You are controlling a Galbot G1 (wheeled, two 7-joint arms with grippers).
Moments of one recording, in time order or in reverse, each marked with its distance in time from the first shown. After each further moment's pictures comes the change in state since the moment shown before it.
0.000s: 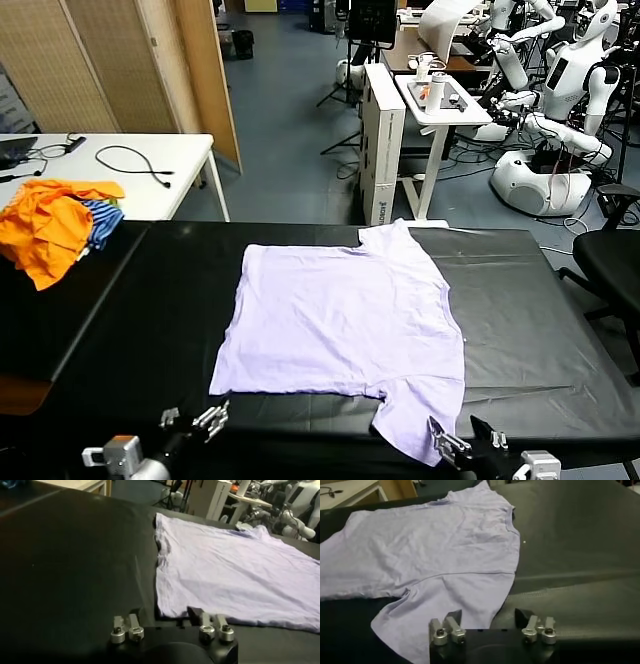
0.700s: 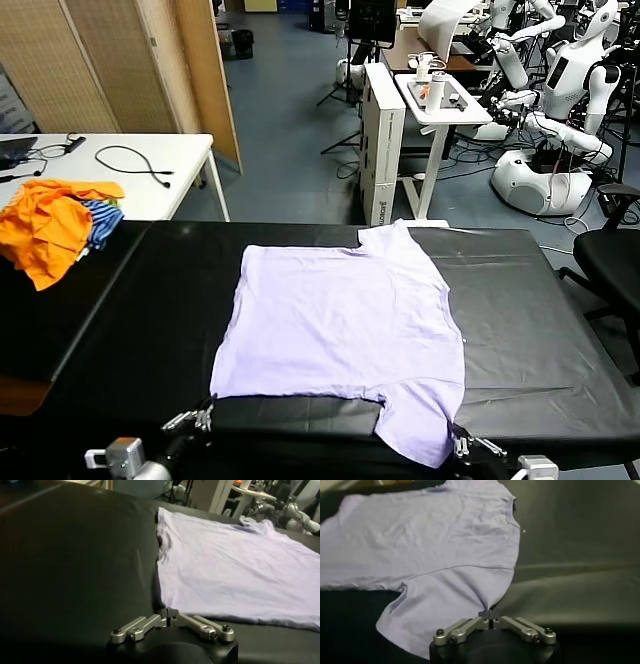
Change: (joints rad) left arm 0.066 0.019 -0.027 -0.058 -0.011 0.009 -0.023; right arm -0.094 -0.002 0.017 0.138 -0.003 -0.118 0.075
